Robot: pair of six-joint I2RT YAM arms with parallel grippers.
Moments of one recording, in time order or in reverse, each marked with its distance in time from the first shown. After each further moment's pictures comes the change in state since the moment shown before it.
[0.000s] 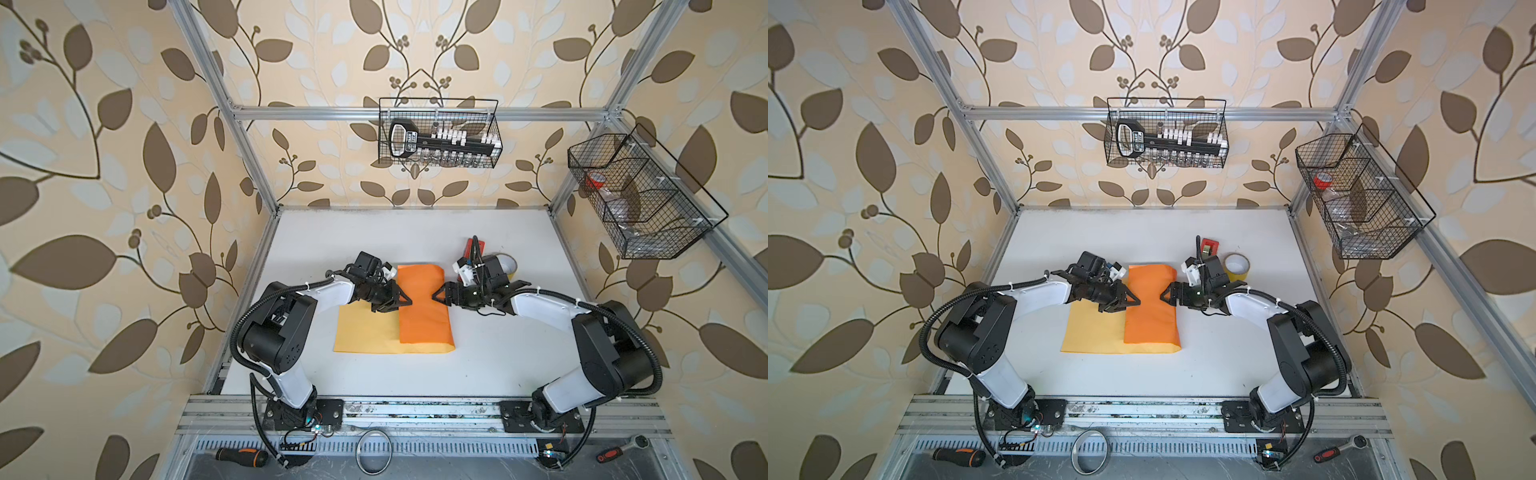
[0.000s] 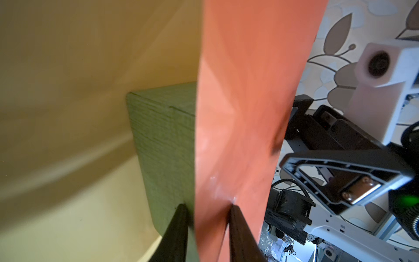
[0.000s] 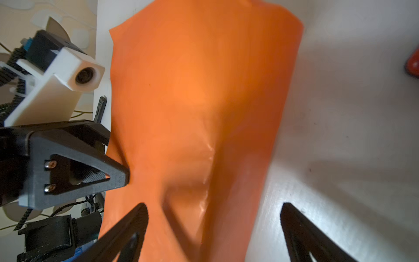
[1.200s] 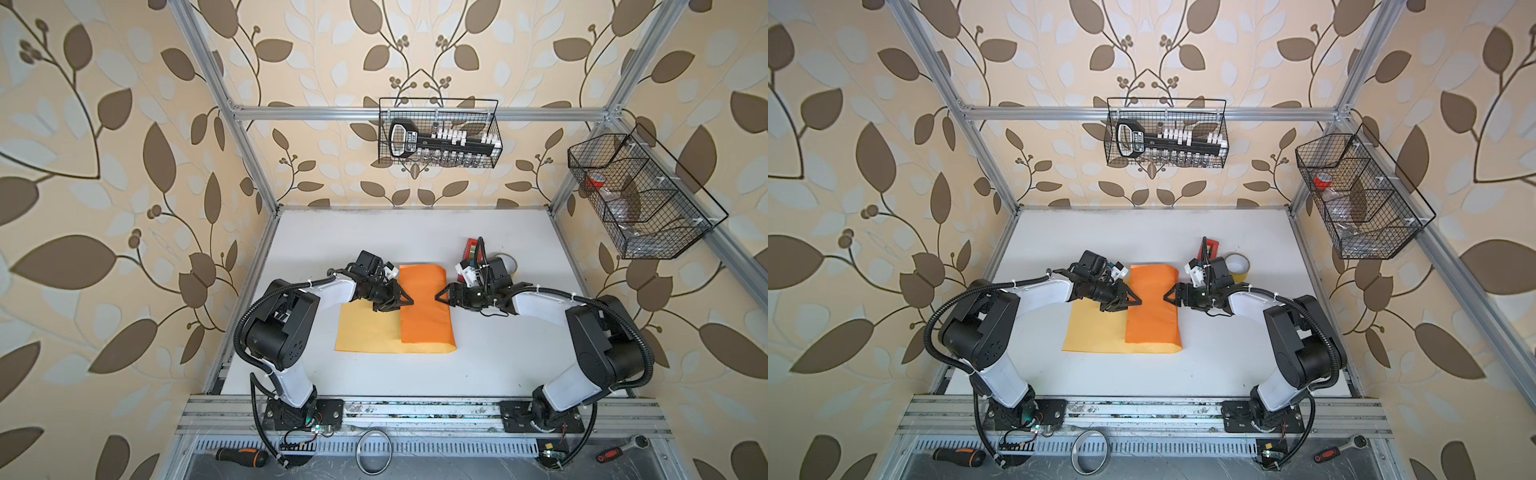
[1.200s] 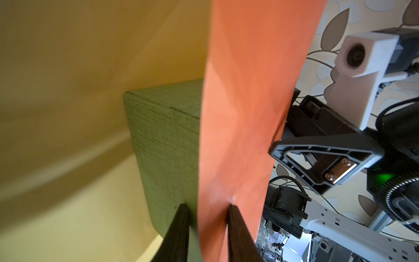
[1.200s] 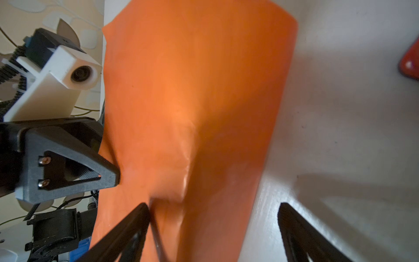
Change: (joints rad) left arm 0.000 0.022 0.022 -0.011 0.024 0.005; right arm -0.056 0.039 -0.039 0.071 -0.074 -0.037
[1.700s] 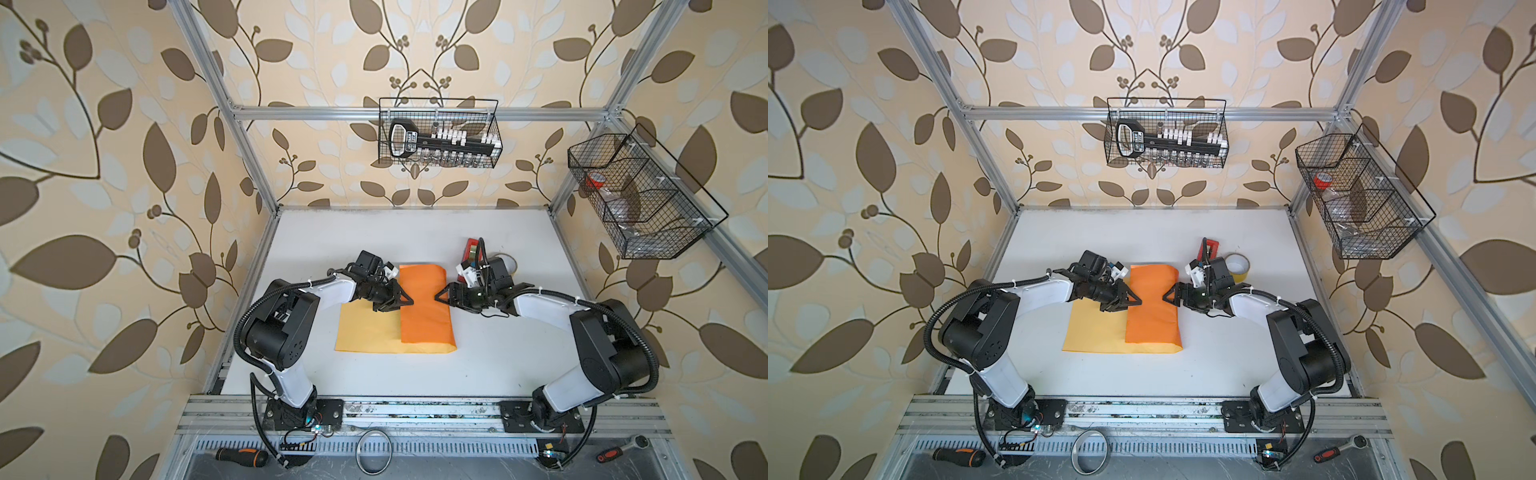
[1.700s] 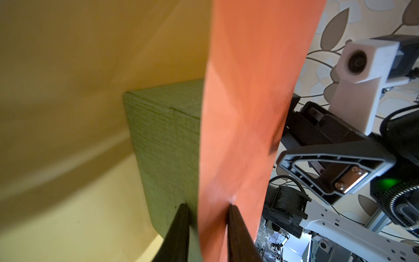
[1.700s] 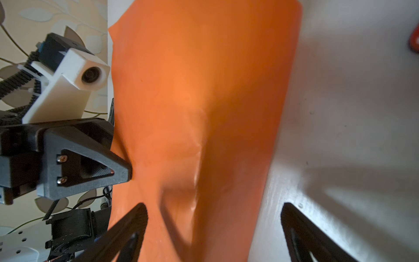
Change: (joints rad) left arm 0.000 0.001 0.000 0.001 0.002 0.000; right arm 0.015 -0.031 -0.002 -0.025 -0.013 0.058
